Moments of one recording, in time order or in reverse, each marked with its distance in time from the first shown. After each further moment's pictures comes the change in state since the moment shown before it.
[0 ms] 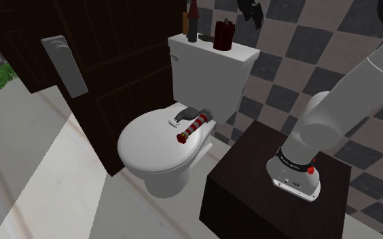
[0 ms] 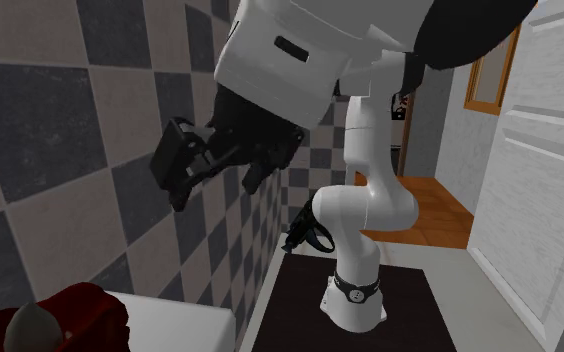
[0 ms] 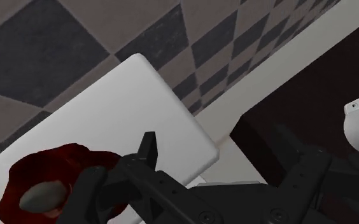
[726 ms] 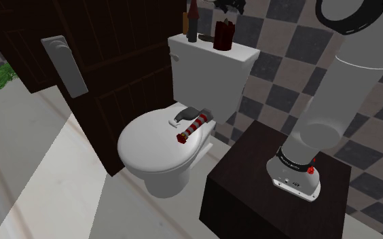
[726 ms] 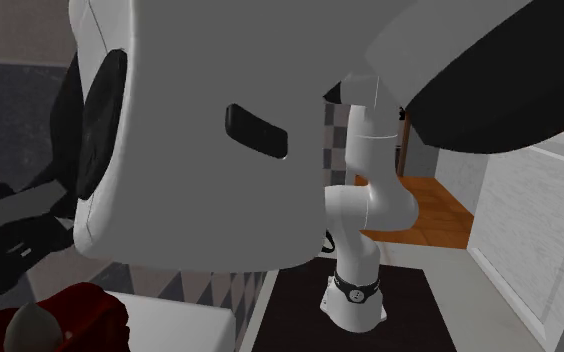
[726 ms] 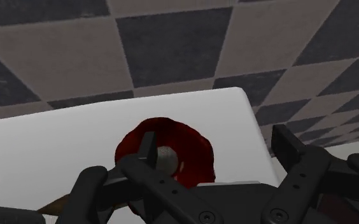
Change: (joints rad) arm 0.009 0.318 -0.019 0.263 -0.229 0.150 -0.483
